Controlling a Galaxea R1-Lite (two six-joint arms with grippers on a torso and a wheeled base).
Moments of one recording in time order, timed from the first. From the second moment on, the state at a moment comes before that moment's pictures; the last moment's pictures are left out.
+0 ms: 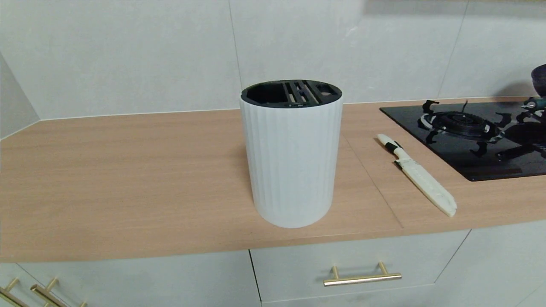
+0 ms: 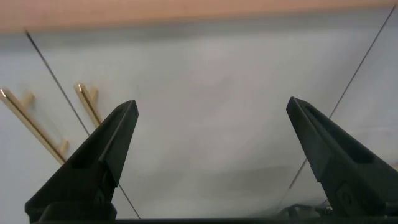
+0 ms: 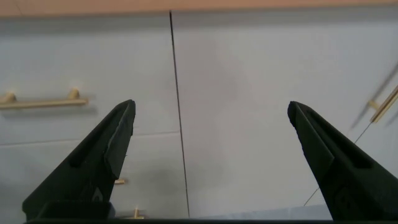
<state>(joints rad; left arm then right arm) 0.00 0.00 0.00 0.00 -0.03 0.01 0.00 0.00 0.00 0.00 -0.02 -0.01</state>
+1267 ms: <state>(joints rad) 0.00 0.00 0.00 0.00 -0.03 0.01 0.00 0.00 0.00 0.00 -0.02 -0.01</state>
